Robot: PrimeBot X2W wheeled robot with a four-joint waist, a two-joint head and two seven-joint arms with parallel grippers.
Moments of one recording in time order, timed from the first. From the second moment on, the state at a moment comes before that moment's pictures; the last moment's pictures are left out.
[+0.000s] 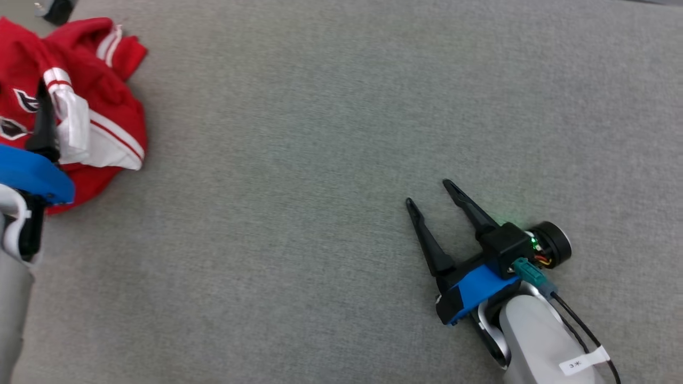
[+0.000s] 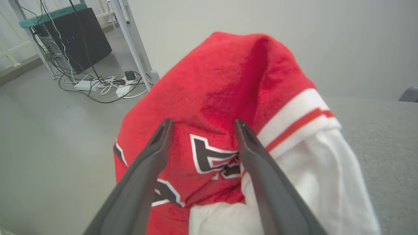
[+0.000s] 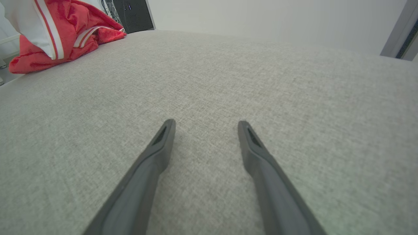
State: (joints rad) left arm -0.78 0.49 -0.32 0.84 -0.61 -0.13 -0.25; right arm -0.39 -0.03 0.24 0.47 -0.04 0.13 -0.27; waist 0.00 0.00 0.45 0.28
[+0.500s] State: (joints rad) left arm -0.89 0.57 -0.50 1.08 -0.77 -0.13 -0.20; right arm -0.44 -0.01 0.26 0.43 -0.01 0.14 -0.28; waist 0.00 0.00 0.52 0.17
